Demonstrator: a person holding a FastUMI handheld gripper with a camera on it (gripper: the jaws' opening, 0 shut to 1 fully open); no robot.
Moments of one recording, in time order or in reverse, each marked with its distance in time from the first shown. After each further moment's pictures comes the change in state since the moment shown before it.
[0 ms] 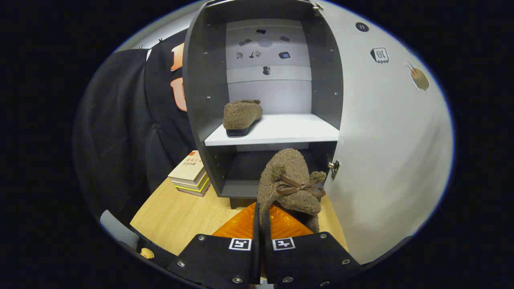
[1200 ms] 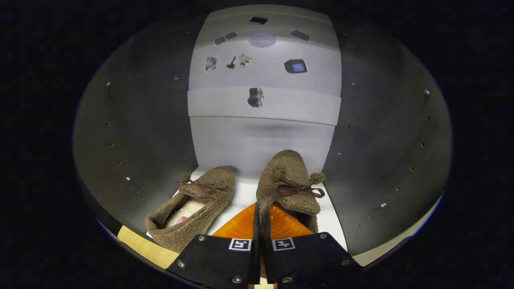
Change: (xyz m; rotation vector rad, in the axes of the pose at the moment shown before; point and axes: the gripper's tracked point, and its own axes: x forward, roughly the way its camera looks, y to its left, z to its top) arm 0.215 -0.057 0.193 -0.080 0.000 -0.011
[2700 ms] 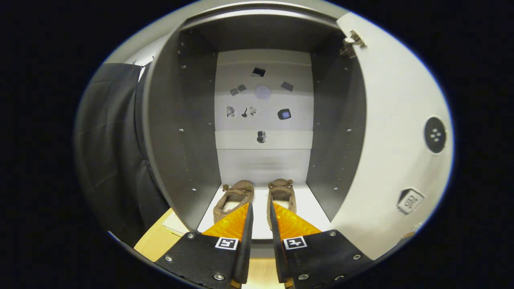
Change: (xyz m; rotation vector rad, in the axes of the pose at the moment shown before) arm -0.217 0.036 0.025 0.072 -0.210 -0.057
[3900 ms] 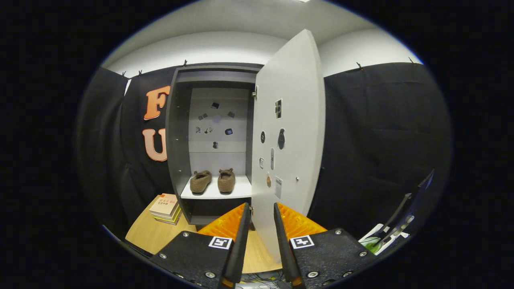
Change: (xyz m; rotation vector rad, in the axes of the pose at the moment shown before) arm -0.314 -0.111 -0.046 0.014 -0.081 -0.330
